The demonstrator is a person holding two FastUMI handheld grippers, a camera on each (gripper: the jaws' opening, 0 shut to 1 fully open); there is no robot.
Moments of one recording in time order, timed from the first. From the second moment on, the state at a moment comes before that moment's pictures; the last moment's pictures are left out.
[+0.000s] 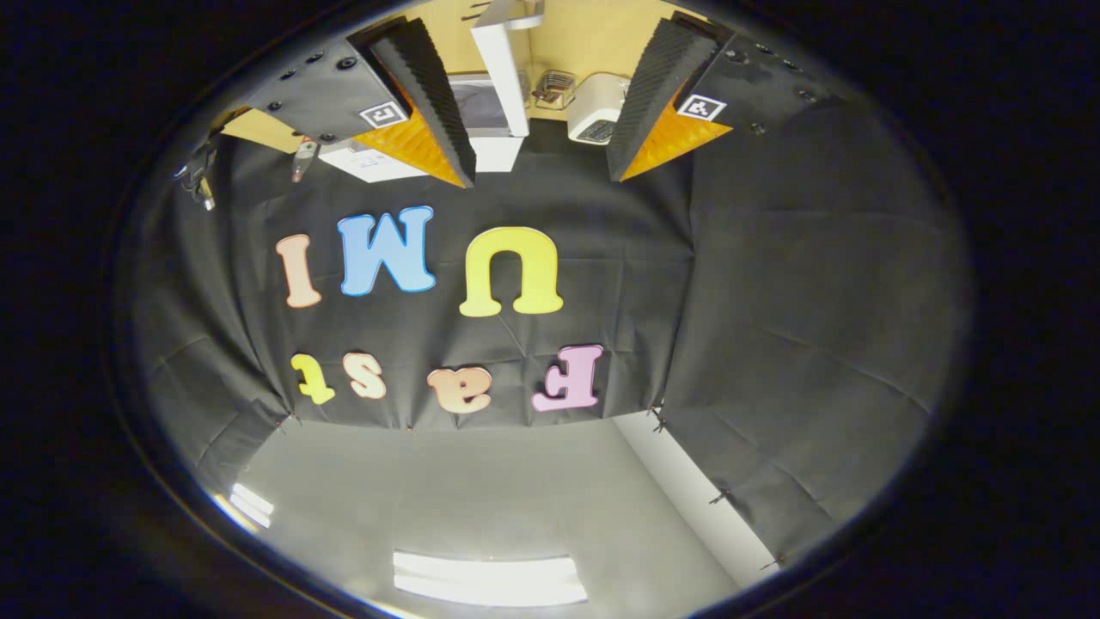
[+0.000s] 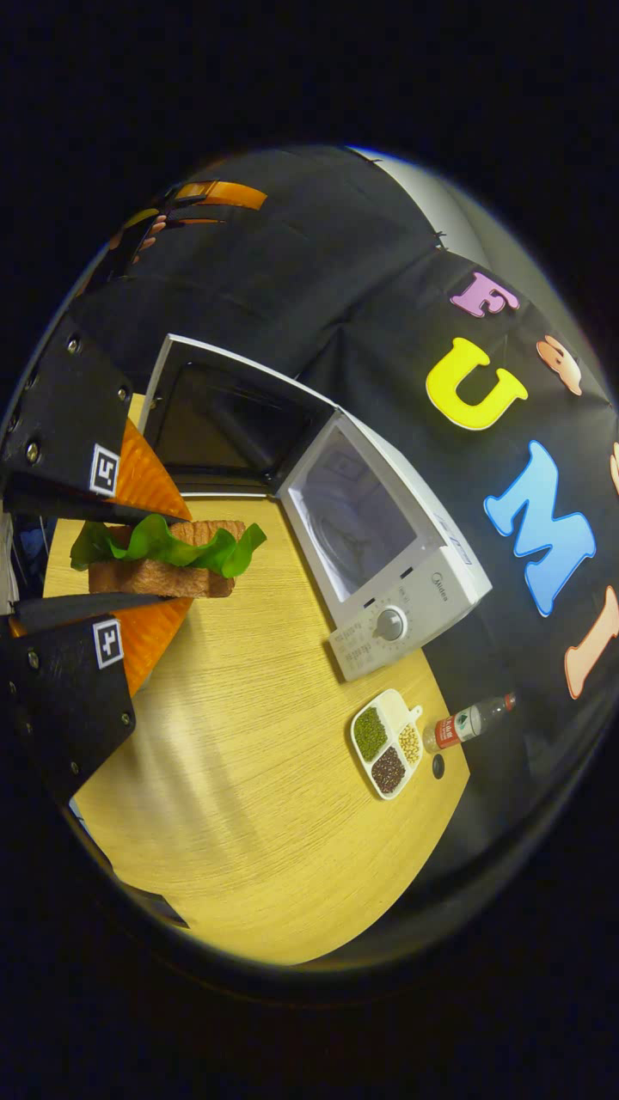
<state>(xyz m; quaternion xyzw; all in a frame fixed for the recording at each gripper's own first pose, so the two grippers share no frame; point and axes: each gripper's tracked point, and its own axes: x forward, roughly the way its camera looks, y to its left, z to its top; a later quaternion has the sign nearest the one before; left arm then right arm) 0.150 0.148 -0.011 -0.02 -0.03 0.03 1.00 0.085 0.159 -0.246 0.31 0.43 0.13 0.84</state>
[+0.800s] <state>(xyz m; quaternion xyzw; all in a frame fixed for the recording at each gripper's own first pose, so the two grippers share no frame) 0.224 0.218 -0.043 -0.03 -0.01 0.01 1.00 0.208 0.246 -0.254 0.37 0.31 0.05 0.87</state>
